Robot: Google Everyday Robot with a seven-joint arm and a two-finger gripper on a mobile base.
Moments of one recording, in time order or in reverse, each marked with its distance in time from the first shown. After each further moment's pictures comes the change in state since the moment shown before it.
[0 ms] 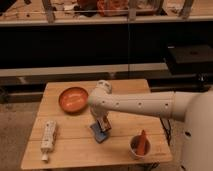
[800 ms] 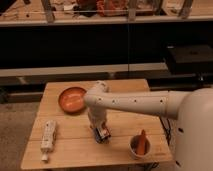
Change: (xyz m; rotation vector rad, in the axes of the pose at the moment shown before) arm -0.035 -0.032 0.004 0.071 -0.179 -0.040
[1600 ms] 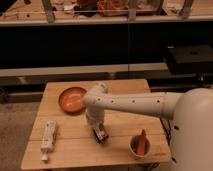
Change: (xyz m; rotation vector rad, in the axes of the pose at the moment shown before) arm 0.005 -0.013 0.016 0.046 -0.028 -0.078
